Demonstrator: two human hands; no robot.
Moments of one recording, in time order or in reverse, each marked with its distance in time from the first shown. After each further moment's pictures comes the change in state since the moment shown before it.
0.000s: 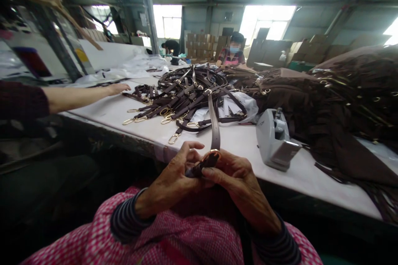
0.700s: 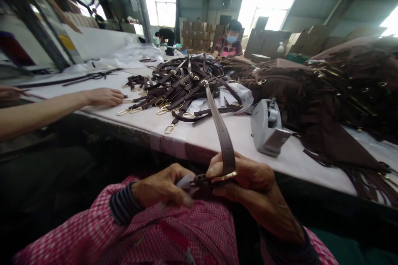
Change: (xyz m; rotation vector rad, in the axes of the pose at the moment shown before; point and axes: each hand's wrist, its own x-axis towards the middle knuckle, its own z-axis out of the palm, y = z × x) left_hand -0.019 -0.034 -0.018 -0.254 -0.528 -0.371; right_hand -0.044 -0.018 -0.013 -0.170 0.021 -0.152
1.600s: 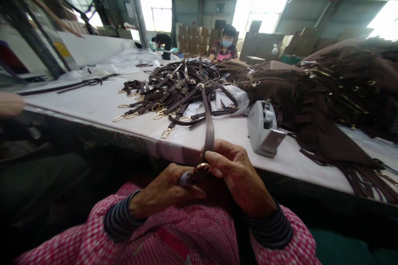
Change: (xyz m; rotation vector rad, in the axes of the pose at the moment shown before) left_hand 0.008 0.016 0.018 0.314 0.226 0.167; right_hand 0.033 0.012 0.012 0.311 0.133 0.212
